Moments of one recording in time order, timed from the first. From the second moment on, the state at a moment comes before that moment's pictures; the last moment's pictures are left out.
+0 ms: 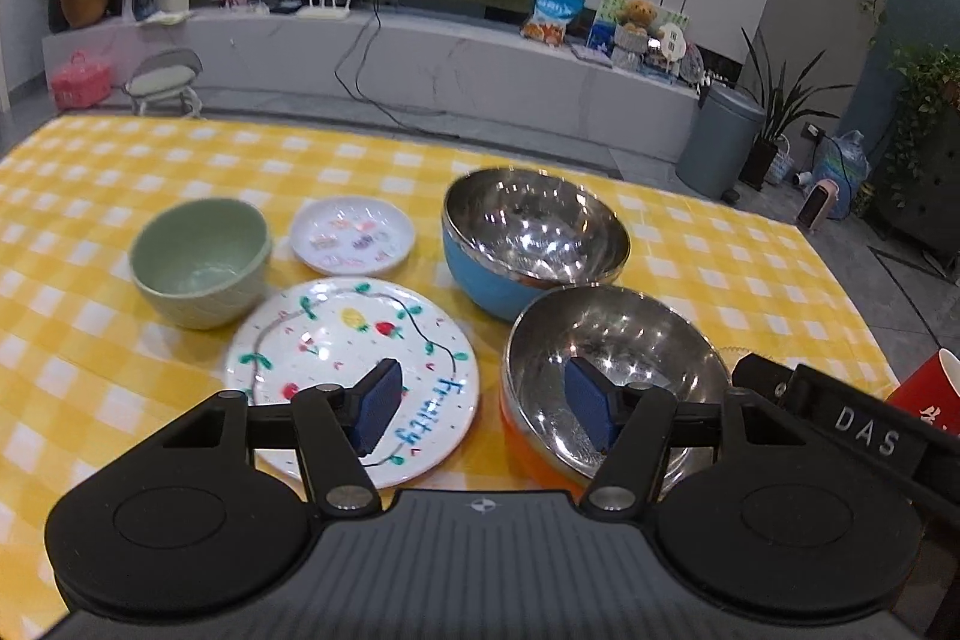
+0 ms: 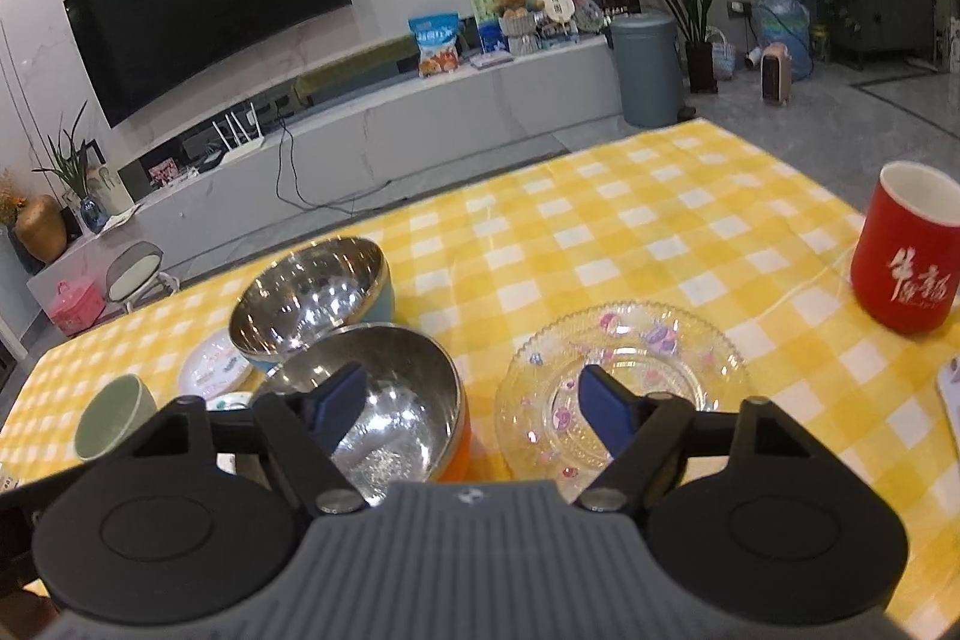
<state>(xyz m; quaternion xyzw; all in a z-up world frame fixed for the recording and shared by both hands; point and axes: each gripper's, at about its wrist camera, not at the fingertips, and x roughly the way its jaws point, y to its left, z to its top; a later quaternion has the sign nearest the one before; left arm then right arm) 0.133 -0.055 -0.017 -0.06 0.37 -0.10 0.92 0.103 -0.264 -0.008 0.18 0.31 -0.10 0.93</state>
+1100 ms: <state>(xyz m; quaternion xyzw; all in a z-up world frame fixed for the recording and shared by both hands) 0.147 -0.083 -0.039 -0.03 0.42 -0.11 0.90 0.103 -0.259 -0.030 0.22 0.36 -0.06 0.91</state>
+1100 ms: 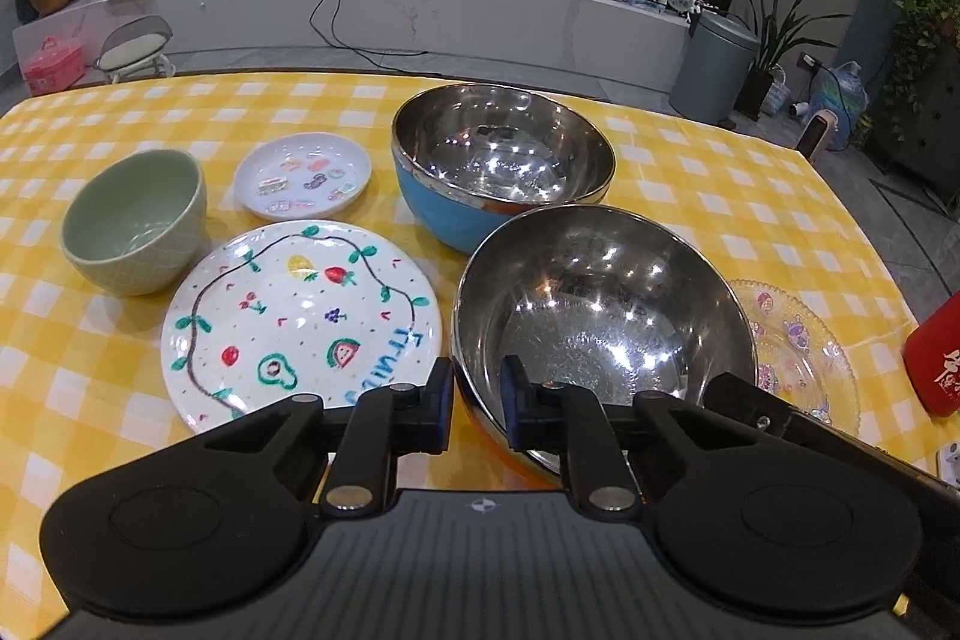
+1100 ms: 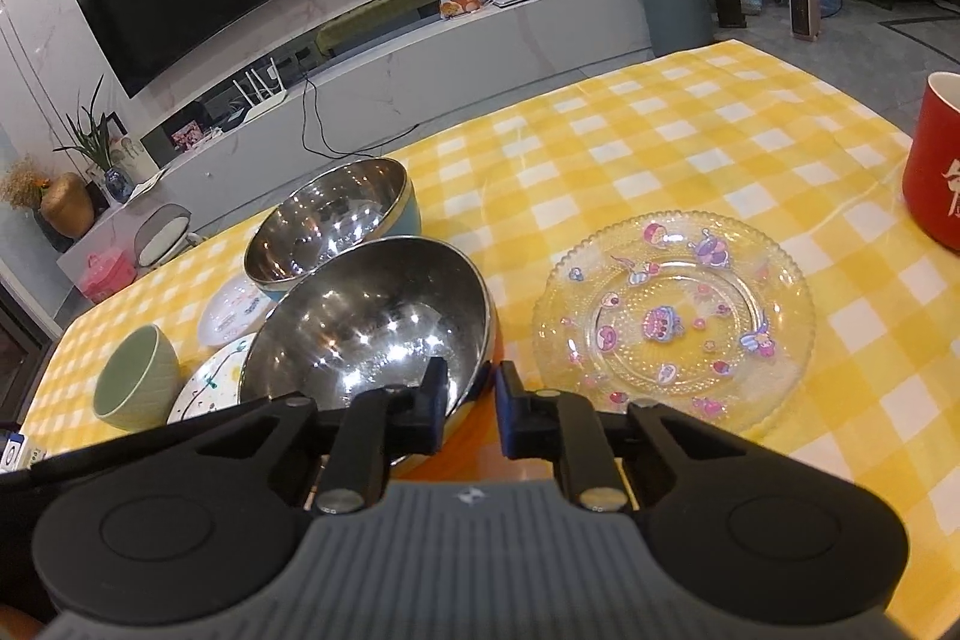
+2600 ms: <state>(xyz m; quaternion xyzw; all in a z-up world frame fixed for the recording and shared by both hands) 0.066 0.030 -0.023 -0.11 0.43 -0.03 0.90 0.045 -0.212 0.000 0.22 0.36 0.05 0.91</state>
